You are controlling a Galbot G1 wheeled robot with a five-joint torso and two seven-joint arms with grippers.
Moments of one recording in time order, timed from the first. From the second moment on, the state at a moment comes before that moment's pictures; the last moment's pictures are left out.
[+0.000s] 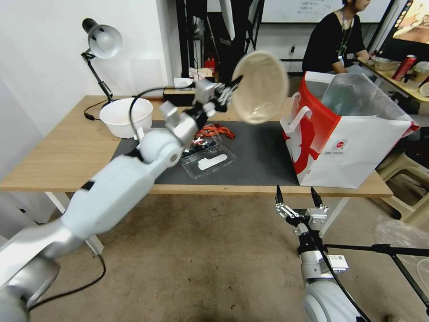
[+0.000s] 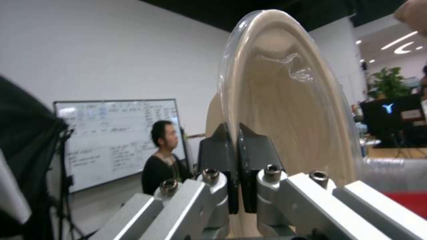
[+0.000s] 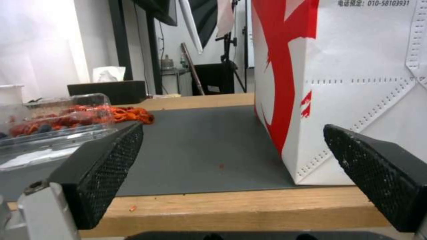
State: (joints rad) left arm 0.15 -1.11 0.38 -1.57 -0.87 -0.15 0.11; right arm -1.57 1.24 0.37 2.02 0.22 0.29 0.27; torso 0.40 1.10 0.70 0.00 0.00
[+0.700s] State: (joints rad) left arm -0.07 -1.38 0.54 -1.34 -0.89 -0.17 0.10; right arm -1.57 1.26 0.39 2.03 0.22 0.29 0.28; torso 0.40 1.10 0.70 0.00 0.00
